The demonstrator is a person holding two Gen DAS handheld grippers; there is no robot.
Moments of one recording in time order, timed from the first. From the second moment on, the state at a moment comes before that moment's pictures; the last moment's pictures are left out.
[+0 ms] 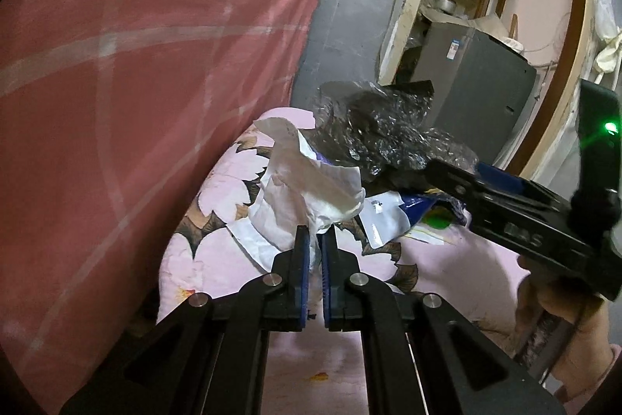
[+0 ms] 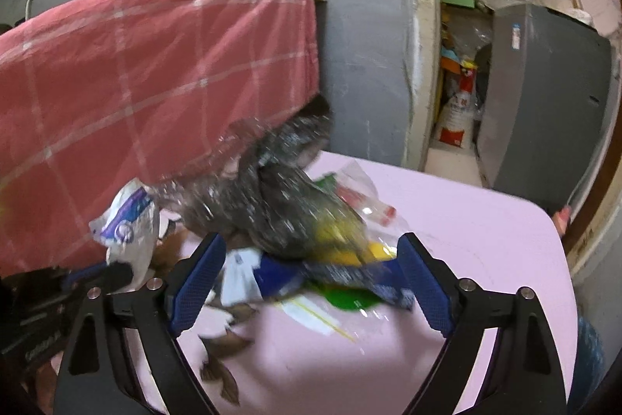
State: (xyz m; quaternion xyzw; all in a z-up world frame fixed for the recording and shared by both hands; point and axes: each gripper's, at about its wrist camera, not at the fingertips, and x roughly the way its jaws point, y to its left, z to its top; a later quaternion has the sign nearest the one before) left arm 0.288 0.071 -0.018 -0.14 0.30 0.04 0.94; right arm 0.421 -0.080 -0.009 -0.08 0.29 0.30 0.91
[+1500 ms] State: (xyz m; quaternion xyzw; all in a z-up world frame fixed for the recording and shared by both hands) left arm 0.261 0.046 0.007 -0.12 0.24 -0.05 0.96; right arm 0.371 -0.141 0.040 -0.03 0.19 0.21 0.96
